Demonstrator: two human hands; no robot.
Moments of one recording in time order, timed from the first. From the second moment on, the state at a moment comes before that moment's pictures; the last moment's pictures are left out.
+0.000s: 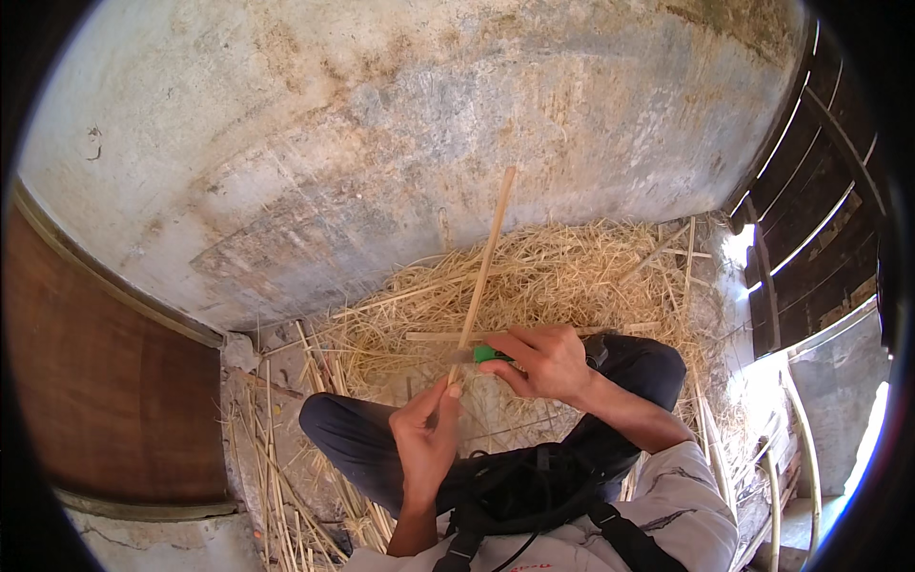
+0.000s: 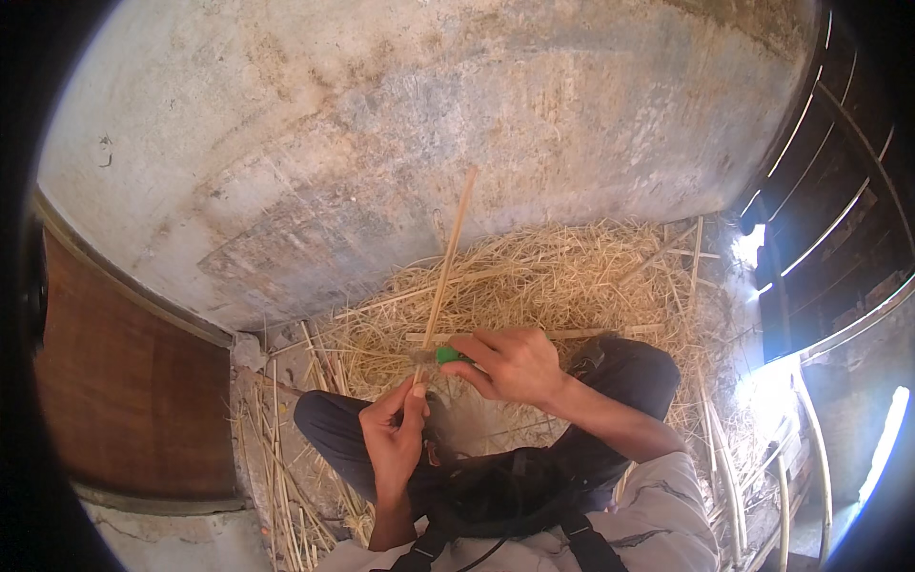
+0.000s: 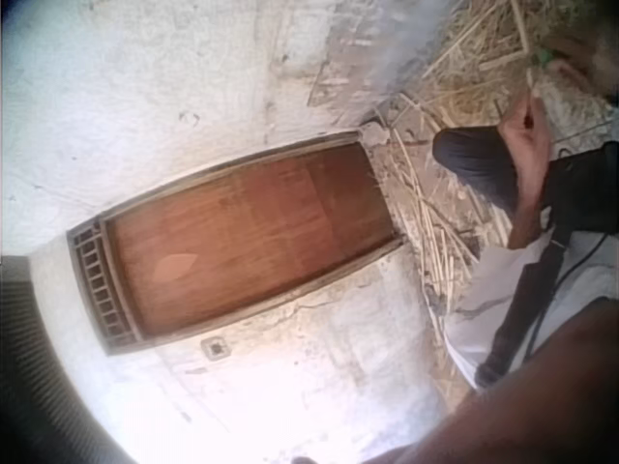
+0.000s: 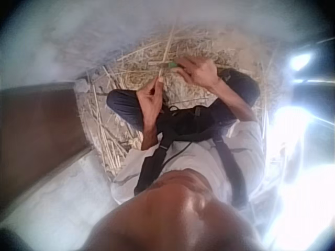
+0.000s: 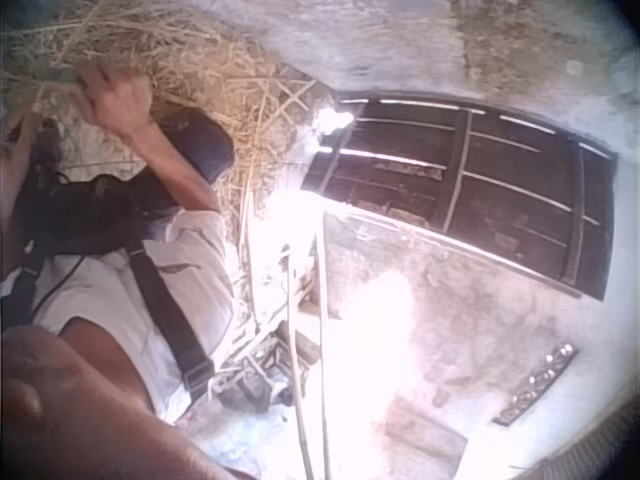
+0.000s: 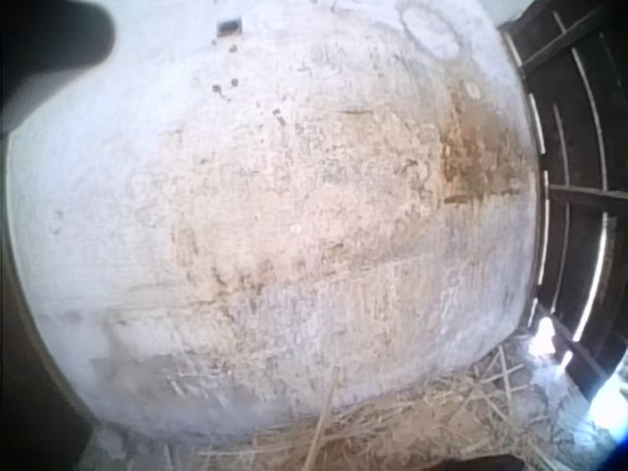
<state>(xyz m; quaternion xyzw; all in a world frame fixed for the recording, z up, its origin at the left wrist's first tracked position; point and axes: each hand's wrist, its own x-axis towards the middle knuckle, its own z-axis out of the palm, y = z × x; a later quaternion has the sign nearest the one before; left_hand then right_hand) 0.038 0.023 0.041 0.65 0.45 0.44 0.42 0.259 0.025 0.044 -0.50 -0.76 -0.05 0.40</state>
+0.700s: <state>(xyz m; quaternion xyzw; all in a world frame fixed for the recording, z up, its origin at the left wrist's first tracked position) 0.019 0.009 0.011 0.66 0.46 0.41 0.43 0.310 0.044 0.053 -0.62 -0.63 0.04 0.47</state>
